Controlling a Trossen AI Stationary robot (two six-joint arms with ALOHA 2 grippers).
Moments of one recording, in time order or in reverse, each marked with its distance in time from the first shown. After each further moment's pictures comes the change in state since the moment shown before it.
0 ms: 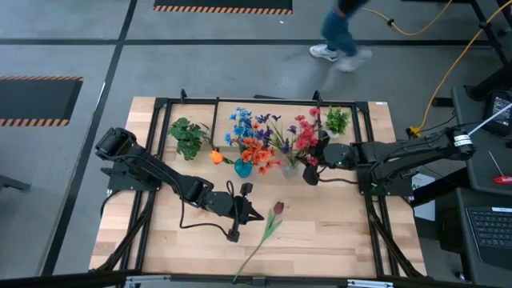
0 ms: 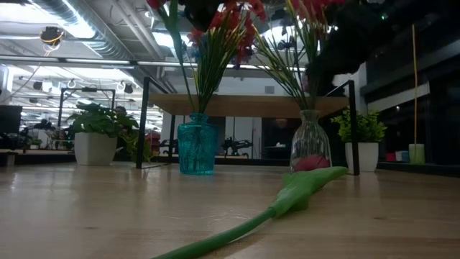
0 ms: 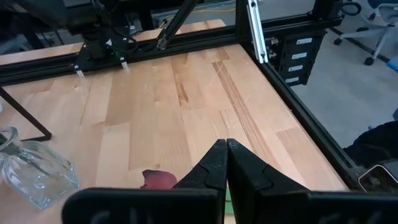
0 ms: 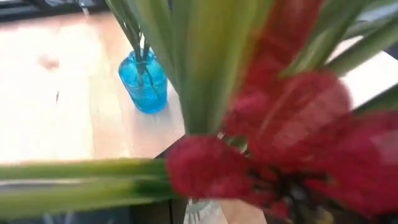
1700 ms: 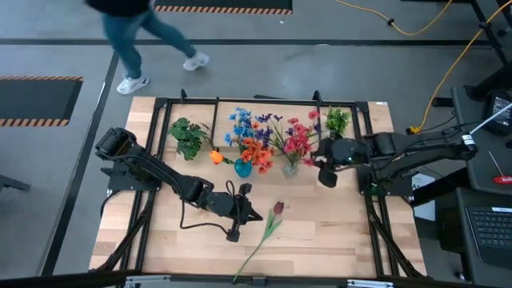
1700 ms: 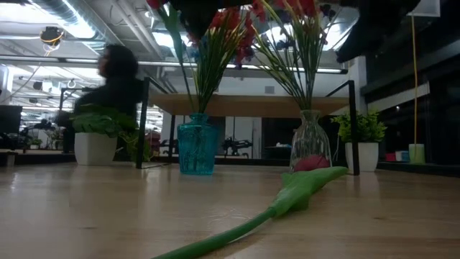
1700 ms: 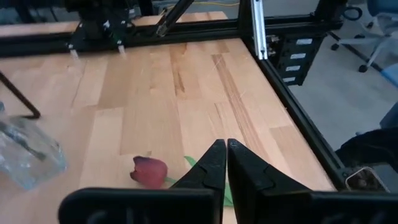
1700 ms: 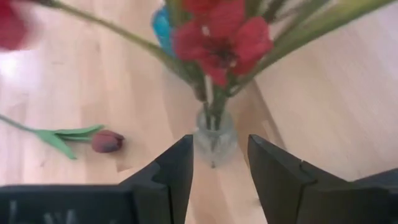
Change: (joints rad) left arm 0.000 0.000 0.000 -0.028 0.009 -0.093; right arm 0.036 -0.075 0.233 -0.523 -0.150 0.102
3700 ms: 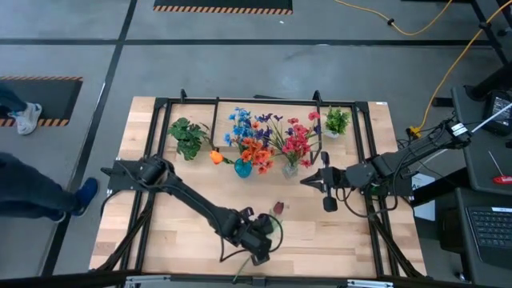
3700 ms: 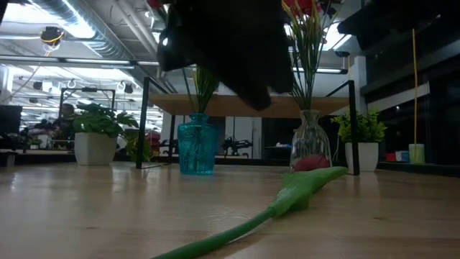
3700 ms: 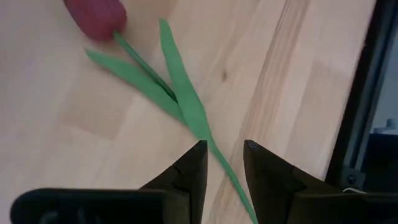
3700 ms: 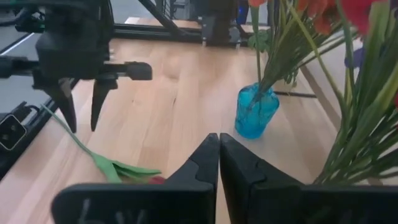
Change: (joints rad) left arm -0.093 0.511 0.744 -0.888 -0.033 -0.757; right arm 0.300 -0.051 -0.344 0.707 0.134 -0.226
